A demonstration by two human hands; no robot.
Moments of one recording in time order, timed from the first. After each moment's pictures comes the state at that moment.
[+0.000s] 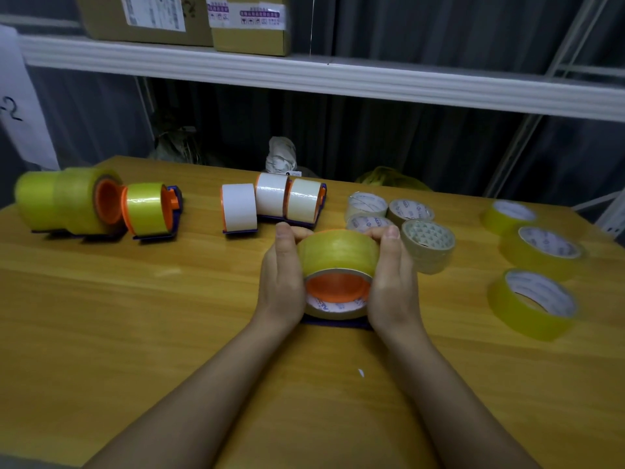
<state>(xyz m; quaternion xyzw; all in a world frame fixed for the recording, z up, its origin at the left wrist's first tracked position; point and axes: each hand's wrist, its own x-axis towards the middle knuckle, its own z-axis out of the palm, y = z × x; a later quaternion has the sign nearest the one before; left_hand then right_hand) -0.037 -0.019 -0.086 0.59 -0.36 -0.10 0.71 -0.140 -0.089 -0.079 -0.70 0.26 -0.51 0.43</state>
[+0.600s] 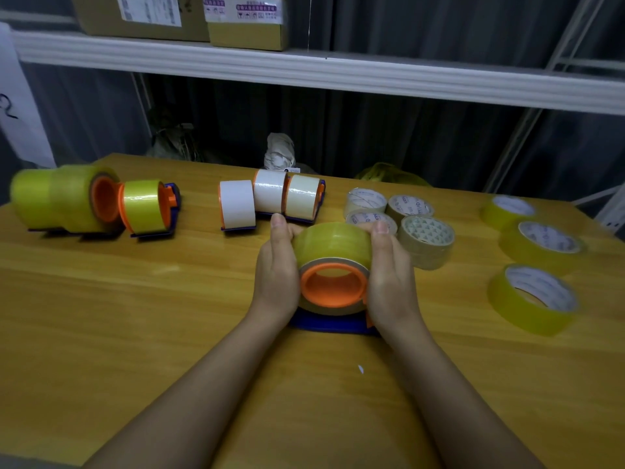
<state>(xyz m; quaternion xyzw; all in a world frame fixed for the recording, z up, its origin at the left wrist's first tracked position) -0.037 -0.017 -0.079 0.60 -0.36 -0.12 0.70 -0.141 -0.085 -0.075 -0.70 0.21 -0.48 0.49</state>
